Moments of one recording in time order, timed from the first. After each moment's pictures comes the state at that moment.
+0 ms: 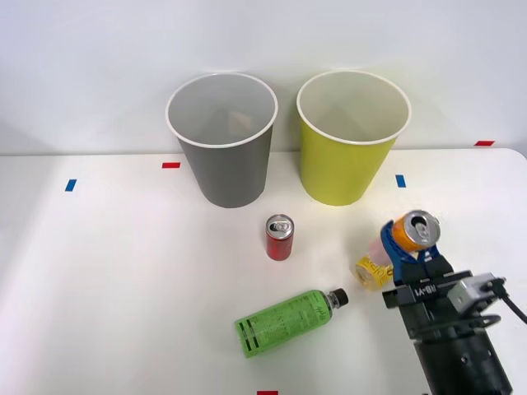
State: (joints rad) arm 0.41 -0.19 0.17 -1.83 0.17 -0.61 1.21
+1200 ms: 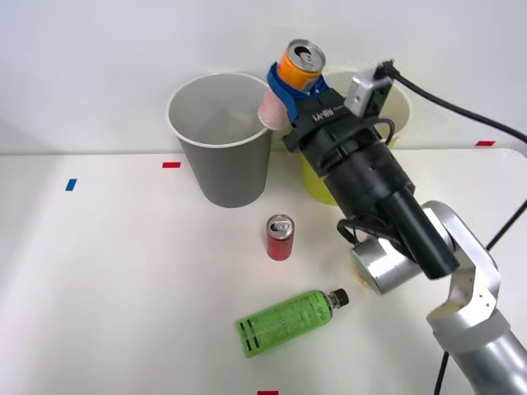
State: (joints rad) arm -0.33 -0.28 0.37 -1.83 -0.03 -0.10 1.12
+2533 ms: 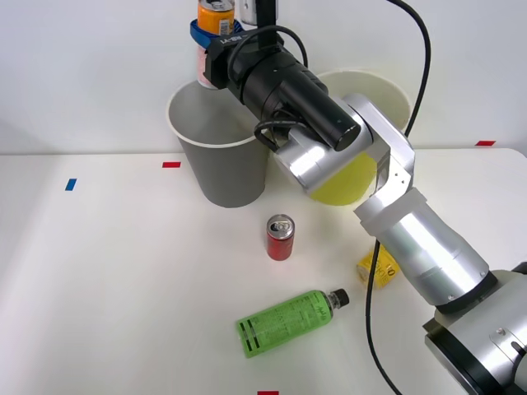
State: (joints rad) arm -0.83 -0.17 0.45 -1.42 -0.07 0.18 1.08
